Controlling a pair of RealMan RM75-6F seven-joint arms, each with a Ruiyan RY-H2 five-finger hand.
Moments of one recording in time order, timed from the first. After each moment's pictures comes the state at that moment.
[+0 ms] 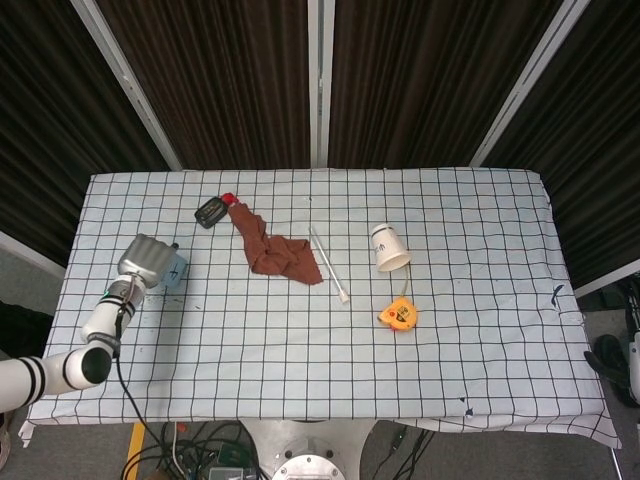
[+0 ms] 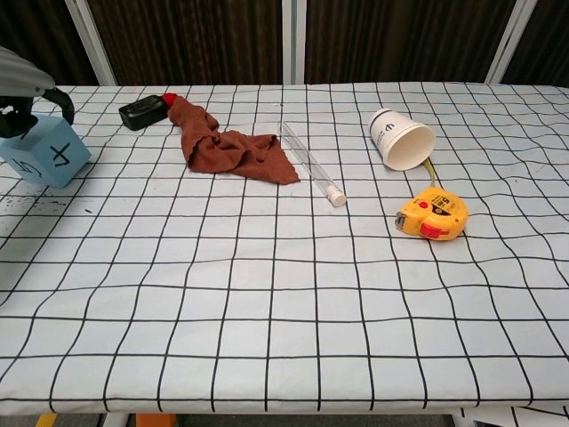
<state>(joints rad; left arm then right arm) -0.99 -1.19 0.03 -1.58 0.46 0.77 0.93 0.01 -1.05 0.13 -1.61 -1.39 1.53 0.01</state>
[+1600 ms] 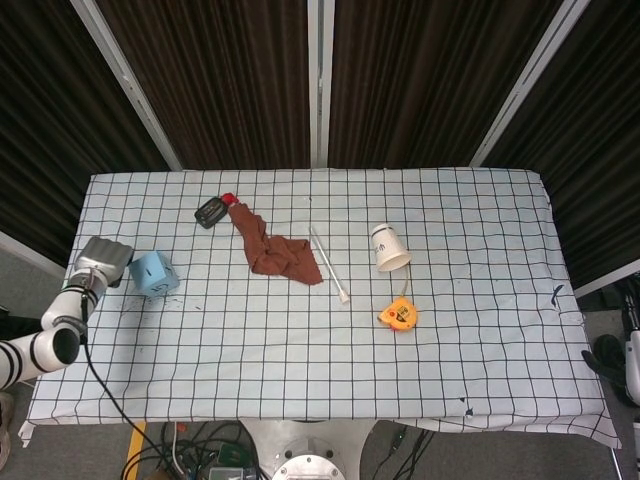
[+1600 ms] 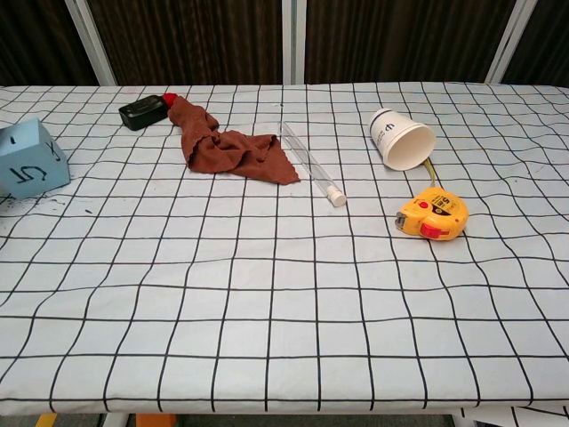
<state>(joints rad) -1.11 -1.10 0.25 -1.50 0.31 0.59 0.71 0.01 -1.05 0.13 -1.62 -1.39 1.52 -0.02</state>
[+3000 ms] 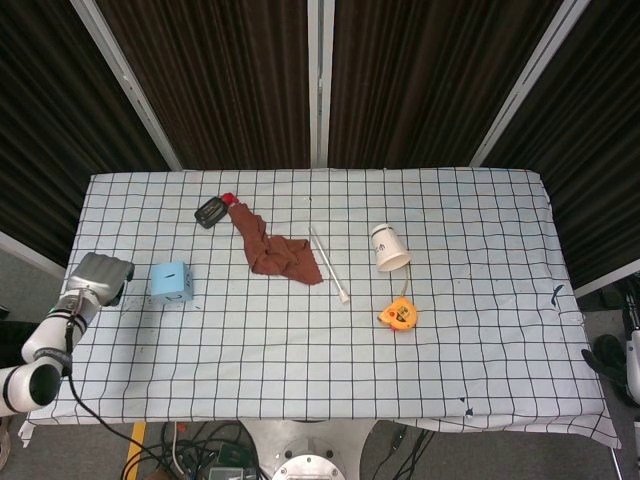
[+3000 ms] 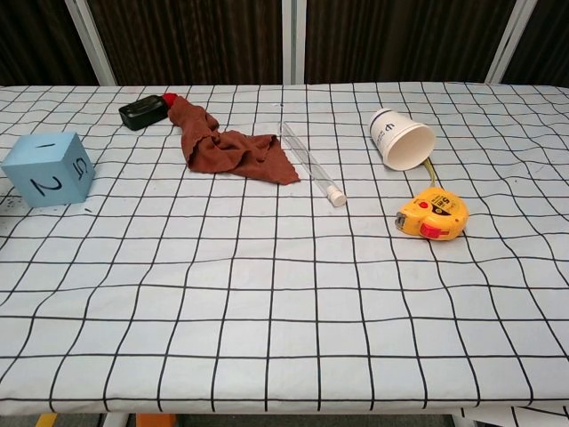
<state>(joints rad) -1.12 -0.95 0.33 -1.81 0.46 0.80 0.56 0.02 -1.06 0.13 -1.59 -1.39 1.53 0.02</state>
